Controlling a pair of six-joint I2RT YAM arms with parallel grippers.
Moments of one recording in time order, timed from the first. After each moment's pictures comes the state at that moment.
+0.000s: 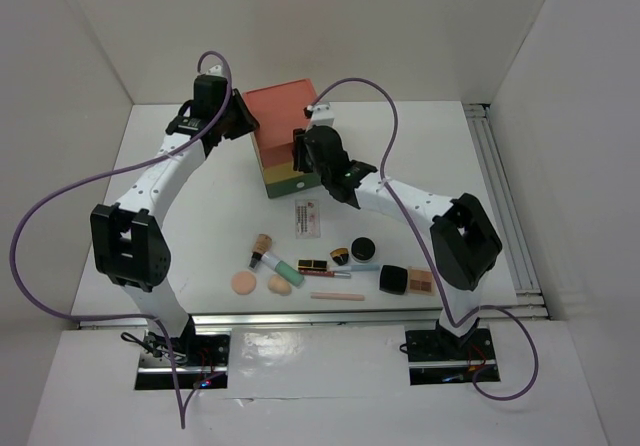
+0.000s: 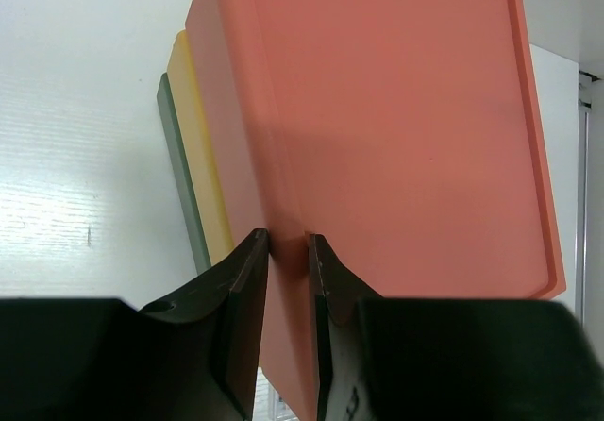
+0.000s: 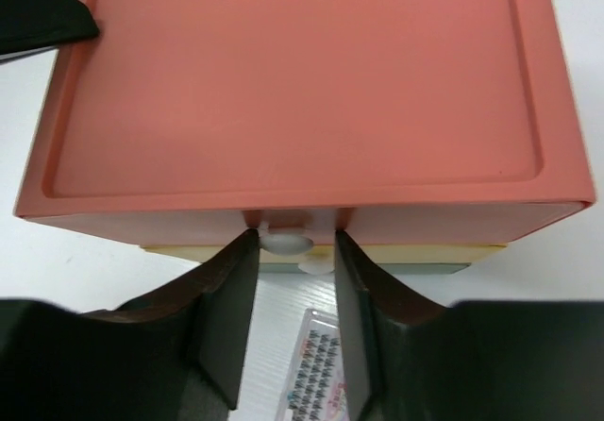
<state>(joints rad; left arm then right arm) -0.20 1.74 1.61 -0.43 0.04 -0.56 0.74 1.82 1.40 0.07 0.35 0.33</state>
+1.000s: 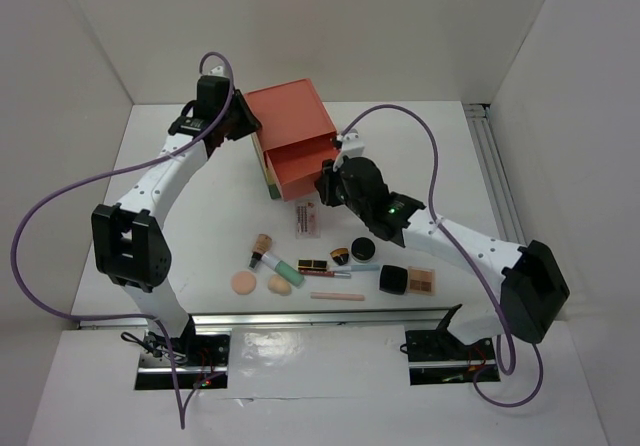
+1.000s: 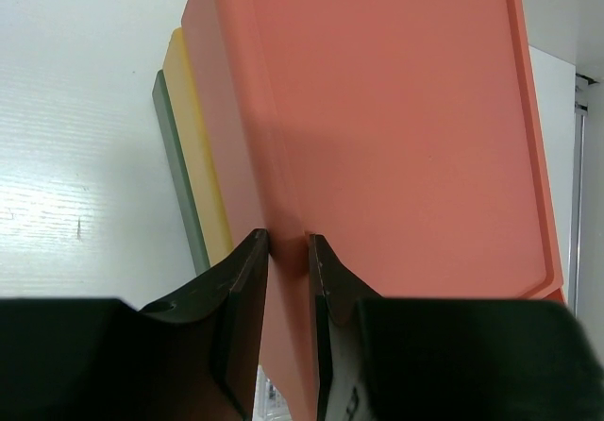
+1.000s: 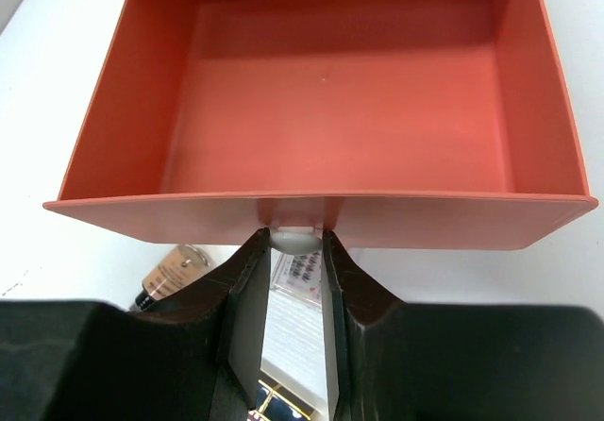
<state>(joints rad) -0.22 1.74 1.61 -0.43 0.02 -0.59 0.79 1.38 1.02 0.00 0.27 0.35</state>
